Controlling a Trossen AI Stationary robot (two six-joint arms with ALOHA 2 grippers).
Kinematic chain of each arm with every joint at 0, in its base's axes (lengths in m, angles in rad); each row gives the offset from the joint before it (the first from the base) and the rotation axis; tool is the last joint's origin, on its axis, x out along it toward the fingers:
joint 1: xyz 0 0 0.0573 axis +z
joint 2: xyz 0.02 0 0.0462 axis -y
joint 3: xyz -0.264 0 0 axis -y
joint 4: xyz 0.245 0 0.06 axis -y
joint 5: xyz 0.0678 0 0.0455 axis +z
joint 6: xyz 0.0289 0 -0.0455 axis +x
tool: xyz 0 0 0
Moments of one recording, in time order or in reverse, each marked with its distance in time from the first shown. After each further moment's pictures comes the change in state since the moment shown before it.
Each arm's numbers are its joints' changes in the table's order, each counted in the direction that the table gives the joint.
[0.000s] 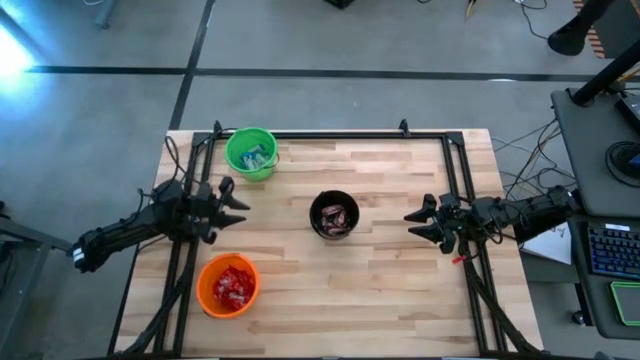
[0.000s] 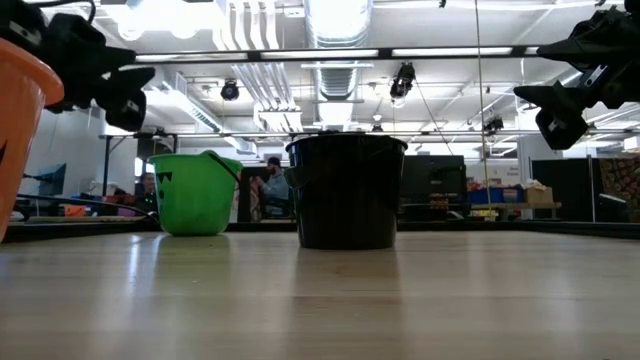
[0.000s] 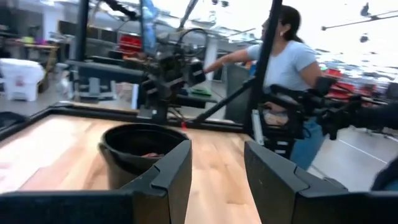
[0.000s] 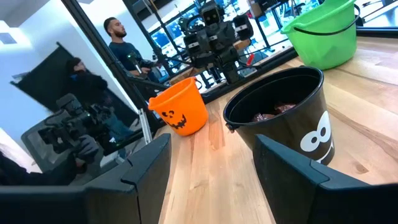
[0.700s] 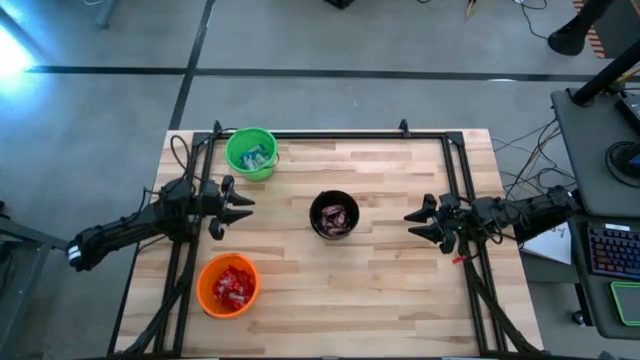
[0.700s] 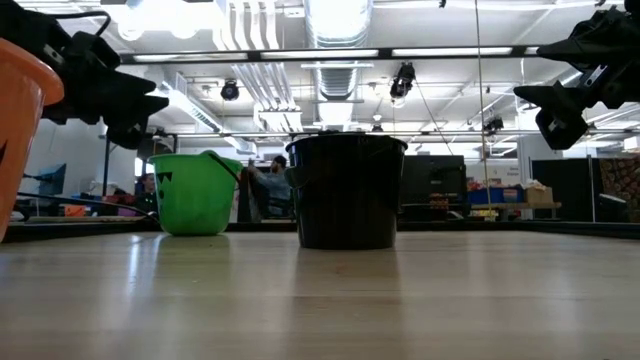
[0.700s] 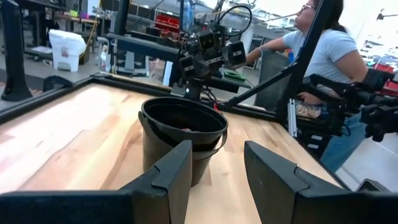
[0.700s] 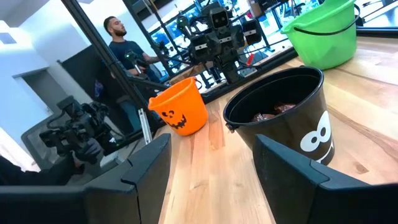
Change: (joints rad) left arm 0.000 -0.073 0.000 -0.058 0.143 0.006; right arm 0.000 0.000 0.000 0.000 0.000 0.000
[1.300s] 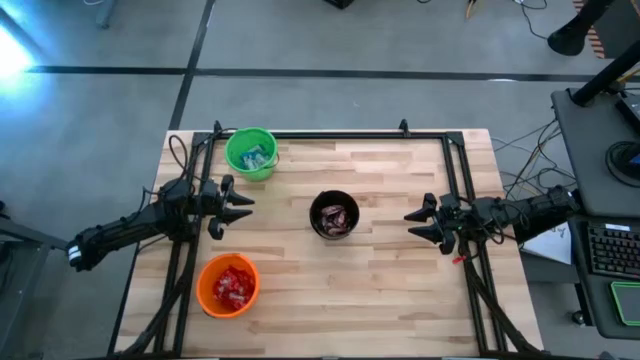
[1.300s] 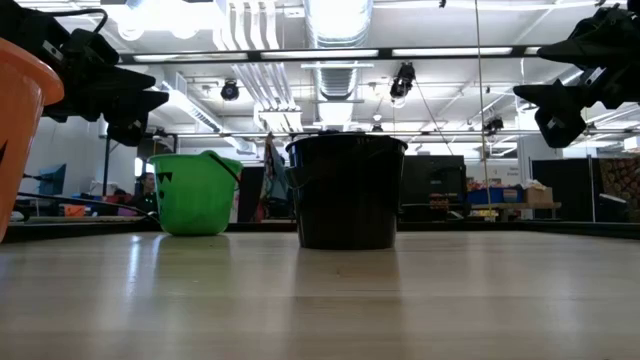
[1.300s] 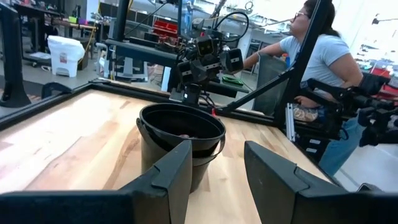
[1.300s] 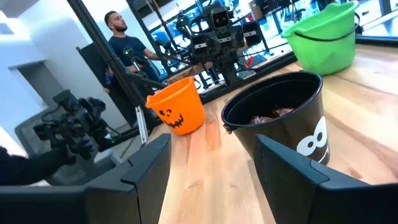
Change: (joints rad) left arm 0.000 0.000 0.000 0.027 -0.003 -0.004; right arm 0.000 0.000 0.000 0.000 0.000 -0.029
